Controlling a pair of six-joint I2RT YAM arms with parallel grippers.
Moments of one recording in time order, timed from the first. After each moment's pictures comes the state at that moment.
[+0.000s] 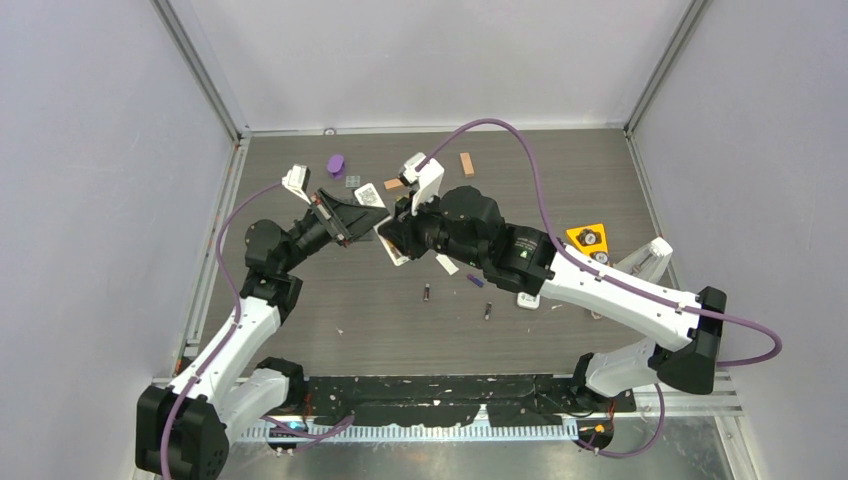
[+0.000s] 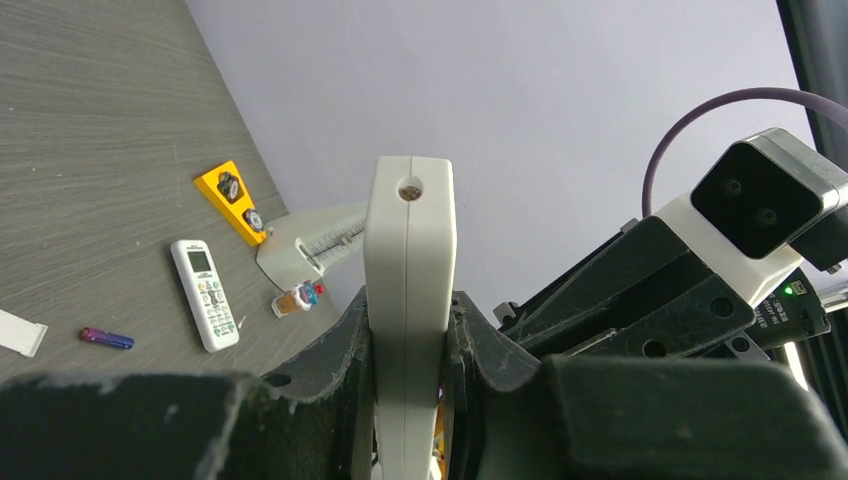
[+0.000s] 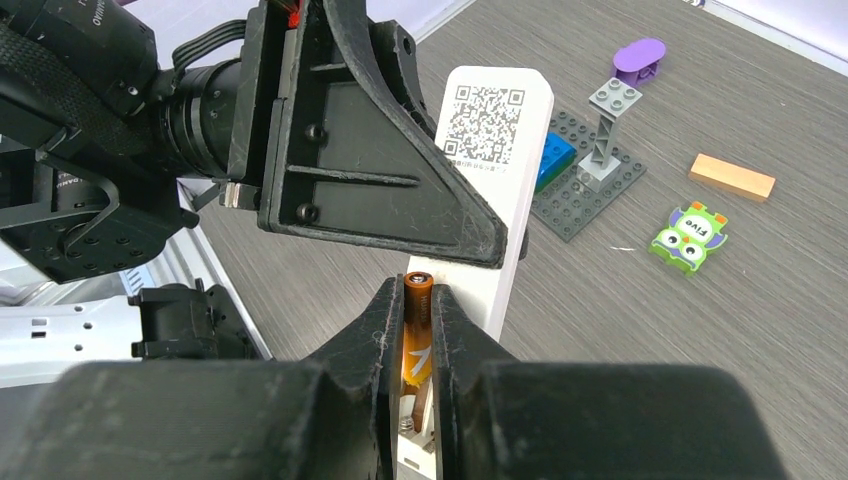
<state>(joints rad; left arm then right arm) -0.26 0.95 0.57 0.63 0.67 -1.33 1.09 1.37 1.38 -0.25 0.13 0.26</state>
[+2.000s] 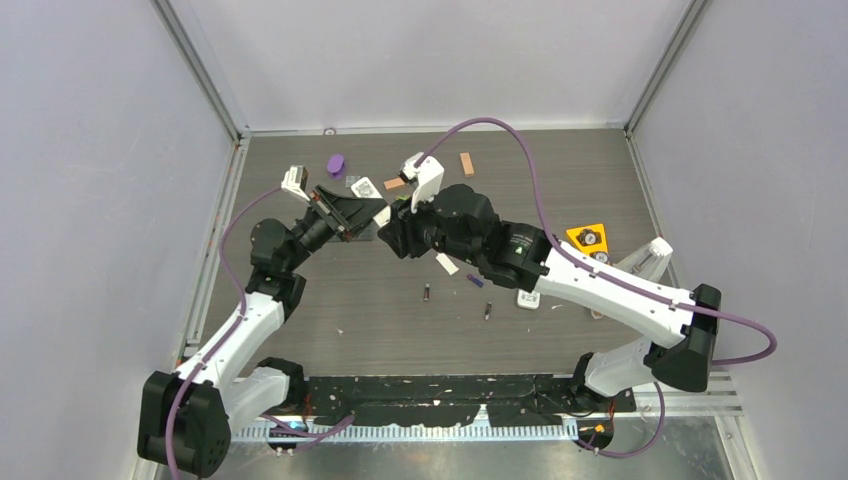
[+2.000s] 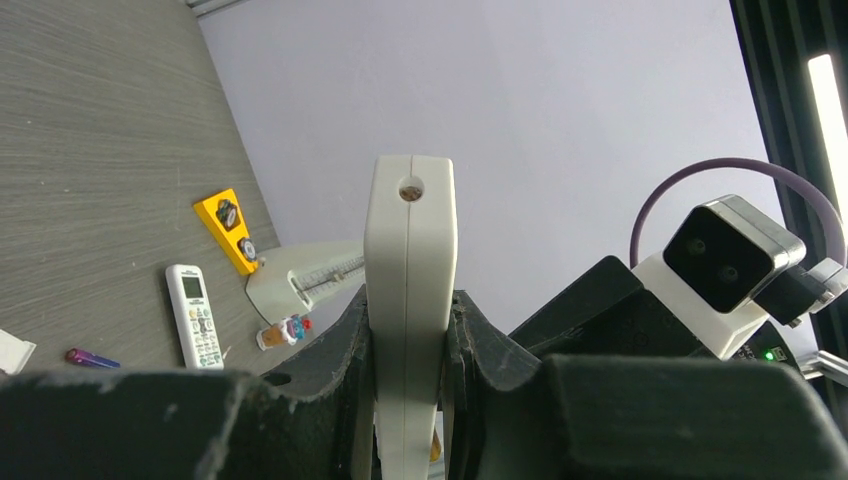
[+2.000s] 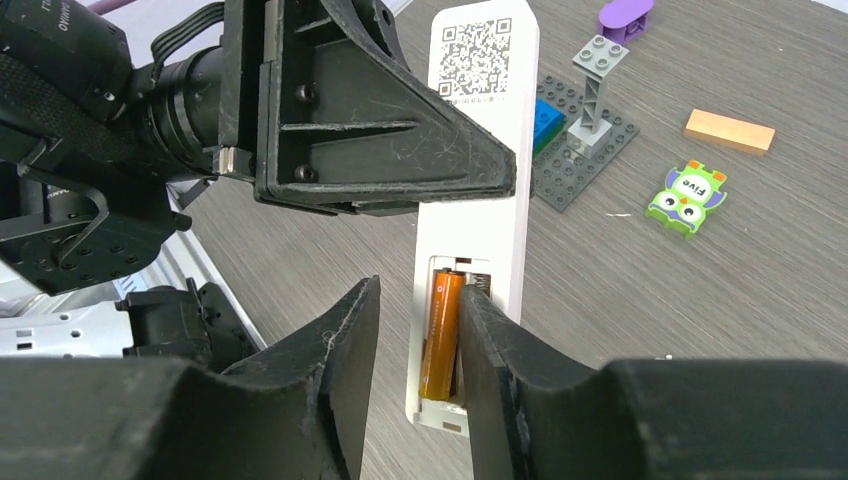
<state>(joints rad) -0.26 1.00 0.55 0.70 0.58 -1.42 1.06 1.39 1.38 -0.28 0.15 0.31</state>
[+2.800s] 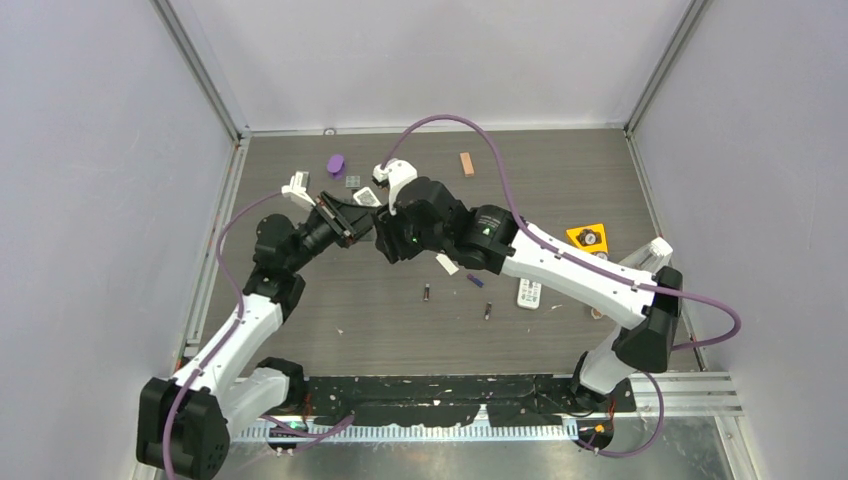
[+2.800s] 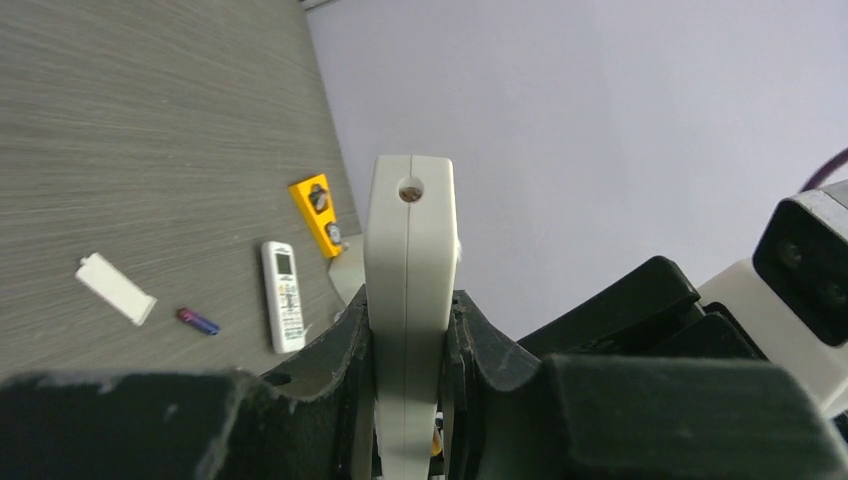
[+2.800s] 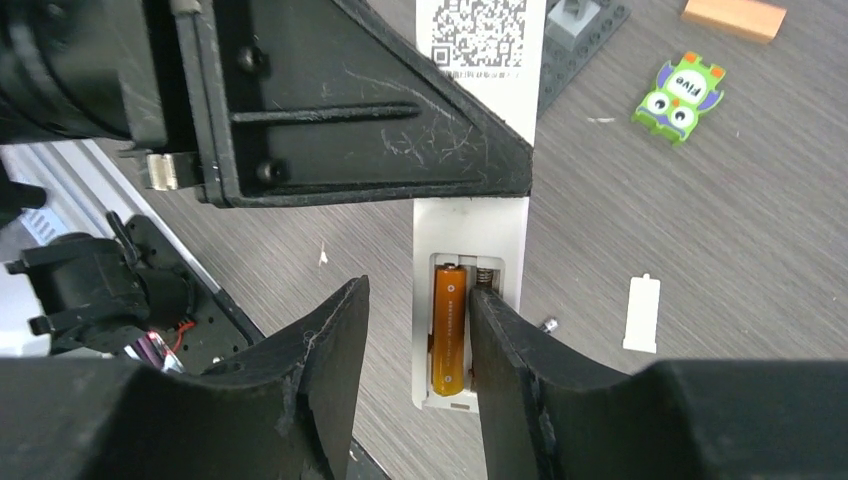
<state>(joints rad) -0.26 0.99 0.55 0.52 0.55 -1.29 1.06 1.57 1.61 -0.59 0.16 0.31</state>
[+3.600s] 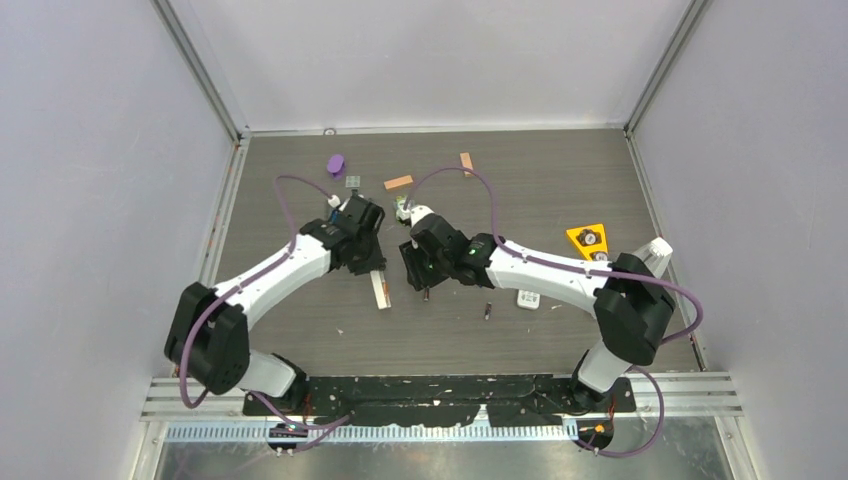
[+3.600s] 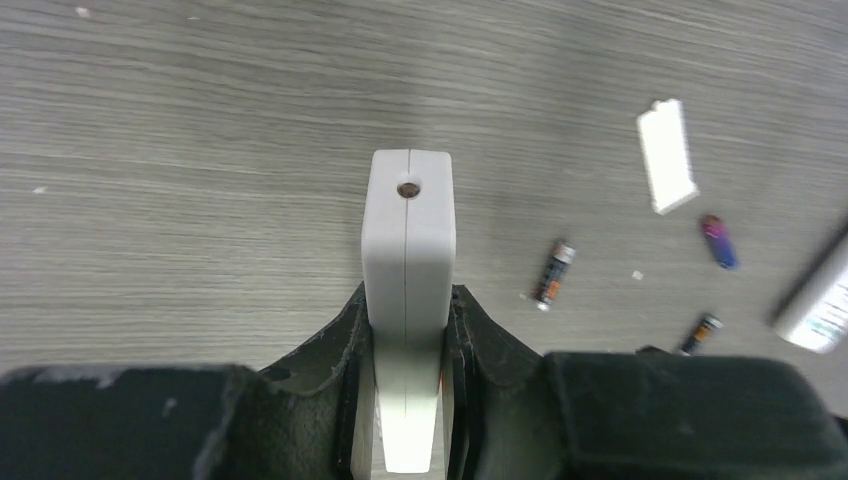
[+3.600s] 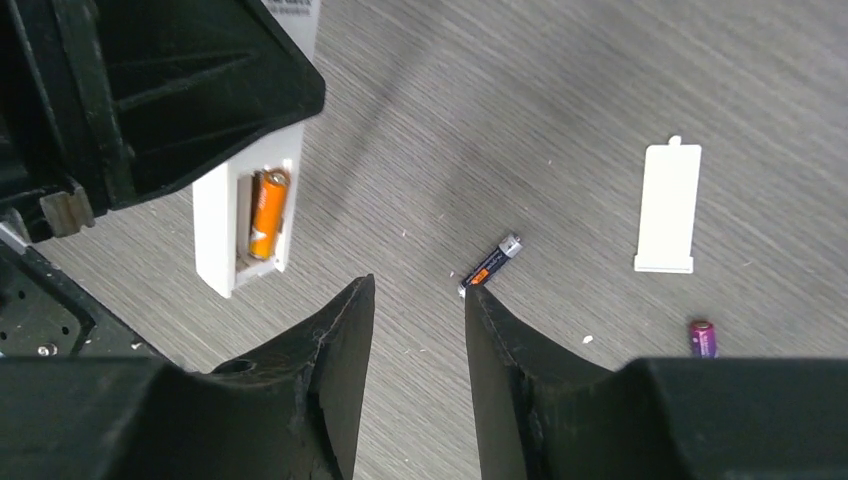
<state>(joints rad) -0.54 1.38 0.96 -0.59 -0.07 -0.78 0.95 1.62 1.17 -0.38 0.06 0.37</state>
